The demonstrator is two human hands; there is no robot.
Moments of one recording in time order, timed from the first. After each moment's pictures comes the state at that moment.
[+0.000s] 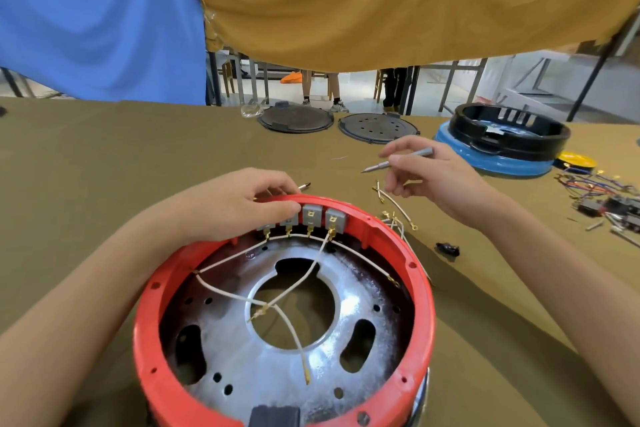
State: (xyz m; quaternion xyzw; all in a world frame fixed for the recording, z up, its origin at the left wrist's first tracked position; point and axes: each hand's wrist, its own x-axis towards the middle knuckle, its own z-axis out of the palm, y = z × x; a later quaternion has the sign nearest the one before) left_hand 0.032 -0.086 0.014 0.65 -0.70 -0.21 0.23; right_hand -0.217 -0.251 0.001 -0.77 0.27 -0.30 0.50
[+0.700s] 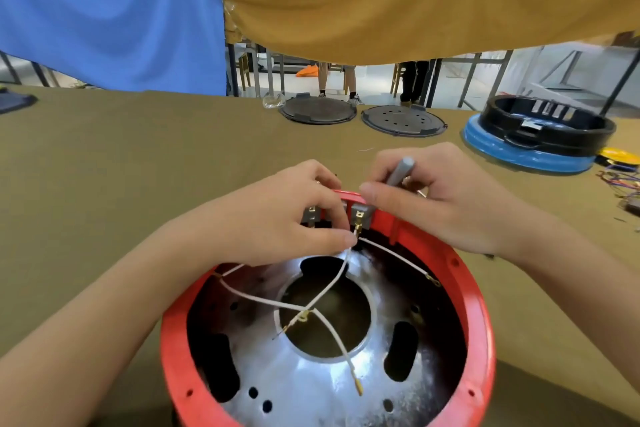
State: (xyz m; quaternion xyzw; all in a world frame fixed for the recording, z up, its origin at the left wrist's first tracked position) left_hand 0.009 -0.061 0.018 0.62 -0.74 -0.16 0.19; right_hand -0.186 -0.167 0.027 -0.94 0.11 -0.26 0.22
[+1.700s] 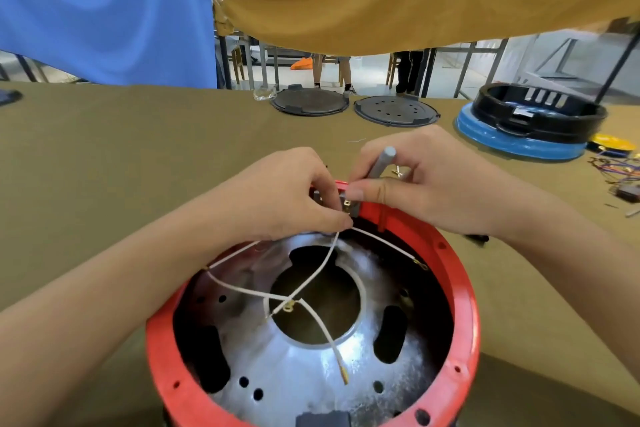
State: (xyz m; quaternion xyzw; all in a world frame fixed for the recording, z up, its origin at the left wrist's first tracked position) left_hand -0.011 -0.079 0.024 0.67 -0.70 -0.12 0.21; right_hand -0.187 -0.169 0.033 -0.94 0.13 -0.22 0.22
